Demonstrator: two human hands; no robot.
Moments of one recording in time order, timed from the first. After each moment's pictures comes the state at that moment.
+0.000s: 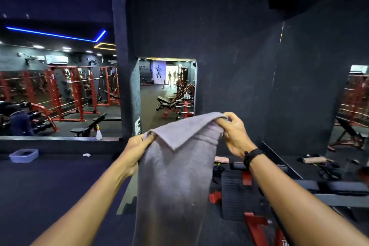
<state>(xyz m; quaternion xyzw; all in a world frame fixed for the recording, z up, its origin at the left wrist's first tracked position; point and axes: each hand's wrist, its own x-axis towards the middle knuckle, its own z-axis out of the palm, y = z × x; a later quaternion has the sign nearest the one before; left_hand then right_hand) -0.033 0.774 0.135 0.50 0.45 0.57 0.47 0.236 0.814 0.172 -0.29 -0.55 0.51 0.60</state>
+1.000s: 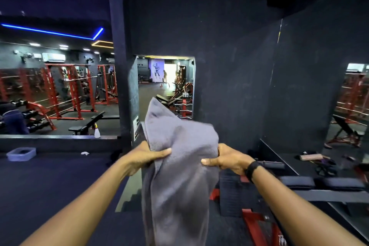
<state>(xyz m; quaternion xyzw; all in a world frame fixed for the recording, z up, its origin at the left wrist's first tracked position) -0.027 0.767 0.132 0.59 0.50 0.42 0.48 0.254 0.798 0.123 -0.42 -0.71 0.50 0.26</state>
